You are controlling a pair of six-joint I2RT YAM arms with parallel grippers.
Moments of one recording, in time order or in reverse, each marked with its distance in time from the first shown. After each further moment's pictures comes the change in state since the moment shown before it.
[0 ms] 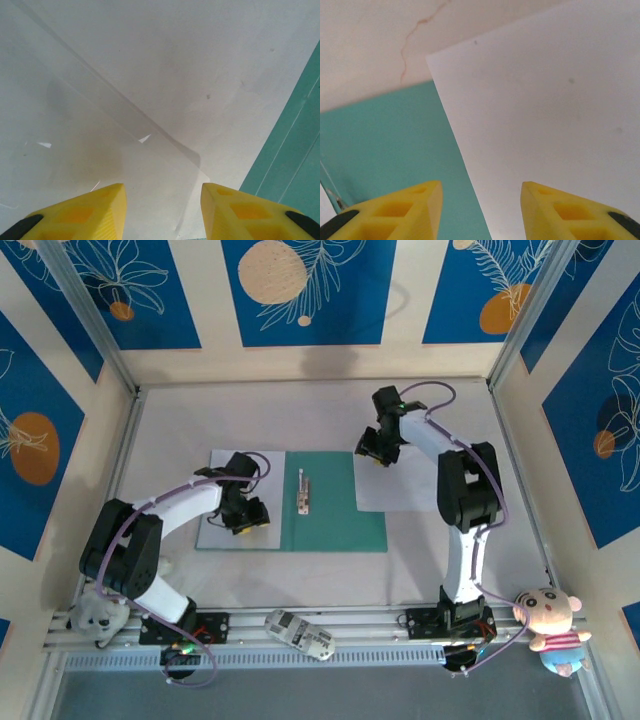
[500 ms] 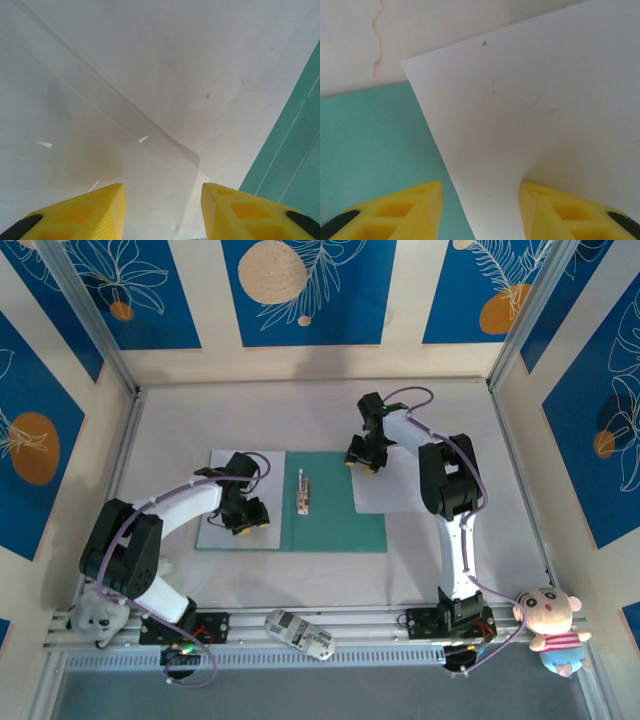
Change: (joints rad) left arm 0.000 0.000 0.000 -0.001 0.000 0.000; right arm 0.047 0.150 0.095 -0.056 -0.027 -0.053
